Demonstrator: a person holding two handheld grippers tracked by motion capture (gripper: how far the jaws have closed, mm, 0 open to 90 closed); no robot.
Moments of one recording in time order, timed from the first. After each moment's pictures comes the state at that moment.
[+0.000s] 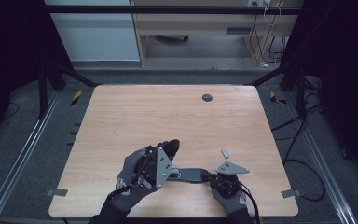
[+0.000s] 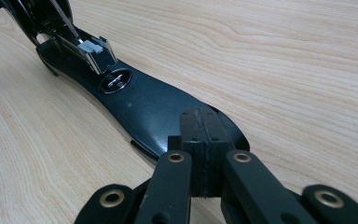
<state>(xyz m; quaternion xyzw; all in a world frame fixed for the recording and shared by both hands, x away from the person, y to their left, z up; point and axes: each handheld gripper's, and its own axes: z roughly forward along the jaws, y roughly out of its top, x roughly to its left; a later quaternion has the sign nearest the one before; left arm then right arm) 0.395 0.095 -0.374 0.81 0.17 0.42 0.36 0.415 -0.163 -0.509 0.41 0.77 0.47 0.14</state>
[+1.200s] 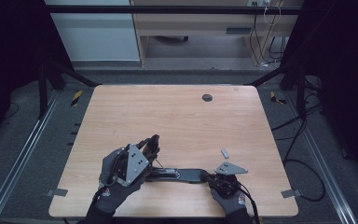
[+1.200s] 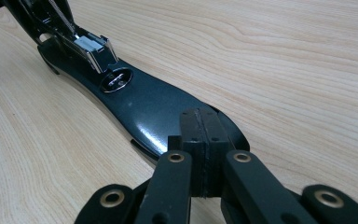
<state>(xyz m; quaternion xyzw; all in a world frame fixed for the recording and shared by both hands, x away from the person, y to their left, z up) 0.394 0.144 -0.367 0.78 0.22 0.40 0.43 0.415 -0.160 -0.509 0.40 0.77 0.47 0.14</state>
